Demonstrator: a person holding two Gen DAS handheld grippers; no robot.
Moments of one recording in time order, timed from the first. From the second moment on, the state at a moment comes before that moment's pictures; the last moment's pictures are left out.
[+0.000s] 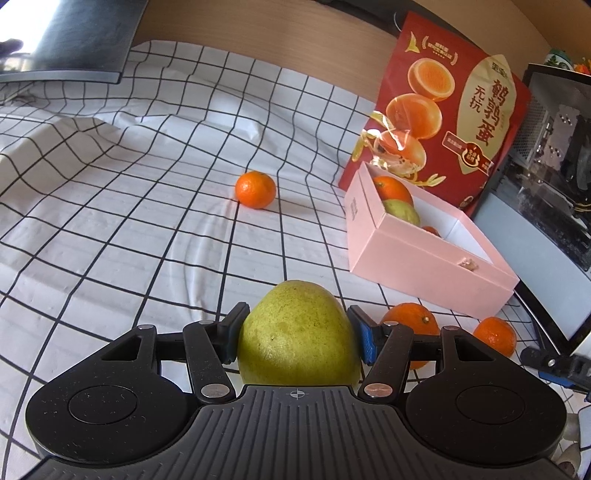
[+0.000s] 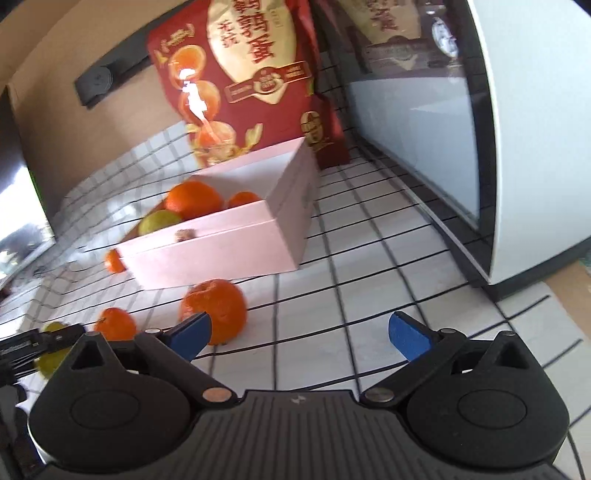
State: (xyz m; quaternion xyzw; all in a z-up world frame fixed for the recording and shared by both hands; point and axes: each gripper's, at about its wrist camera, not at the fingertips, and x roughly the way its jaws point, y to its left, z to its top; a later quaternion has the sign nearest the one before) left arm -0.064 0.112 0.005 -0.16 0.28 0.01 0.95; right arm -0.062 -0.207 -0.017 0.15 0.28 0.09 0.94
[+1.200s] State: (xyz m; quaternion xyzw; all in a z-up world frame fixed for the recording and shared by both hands) left arm -0.058 0.105 0.020 -0.10 0.36 0.02 0.93; right arm -0.058 -0.058 0.017 -0.14 0.29 0.29 0.90
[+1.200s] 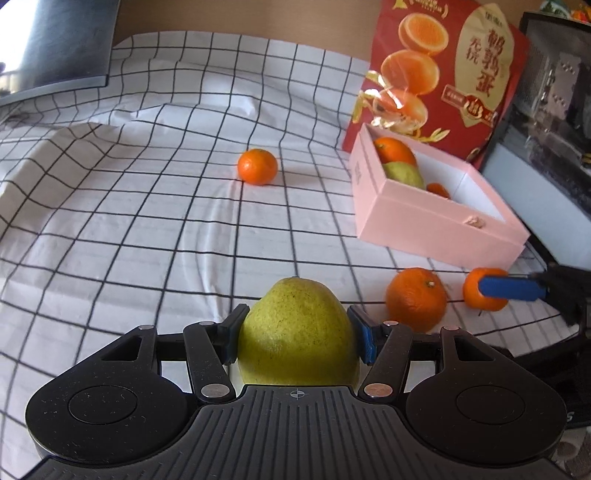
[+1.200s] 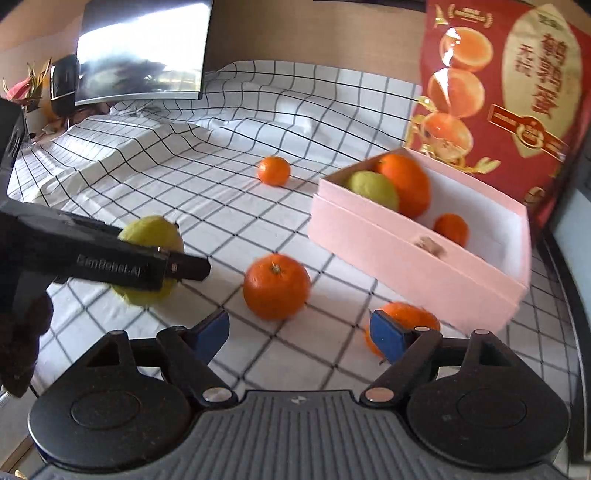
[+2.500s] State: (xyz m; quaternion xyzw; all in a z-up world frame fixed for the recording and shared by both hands) left arm -0.045 0.124 0.045 -0.11 0.56 -0.09 0.82; right arm -0.051 -0.027 0.033 -0.10 0.39 0.17 0.90
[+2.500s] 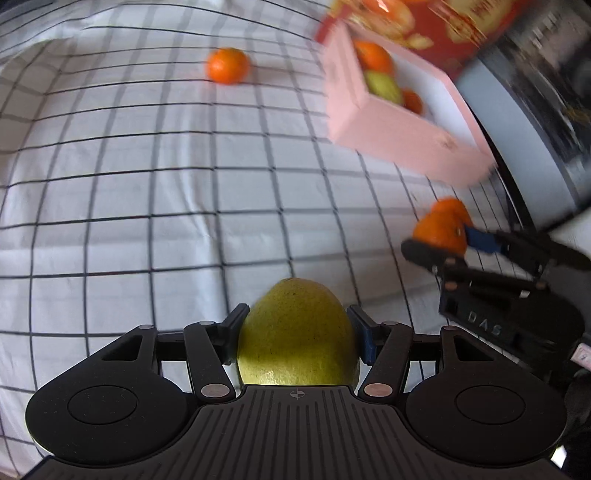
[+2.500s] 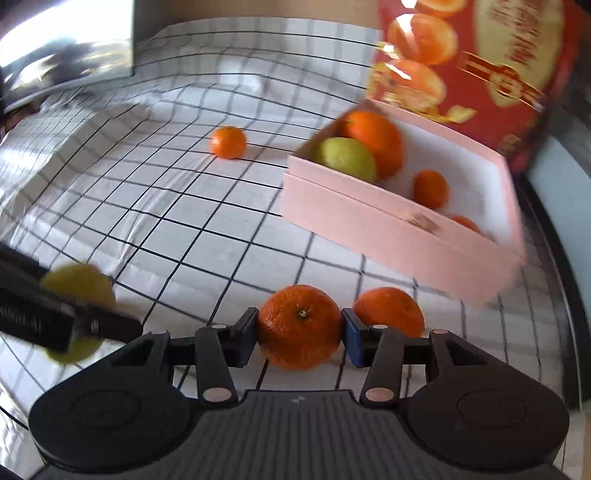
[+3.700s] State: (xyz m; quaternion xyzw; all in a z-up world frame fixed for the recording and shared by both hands) left arm 0.174 -0.037 0.076 -0.05 0.52 -0.12 0.84; right arm 0.008 -0.189 0.154 0.02 0.31 0.06 0.95
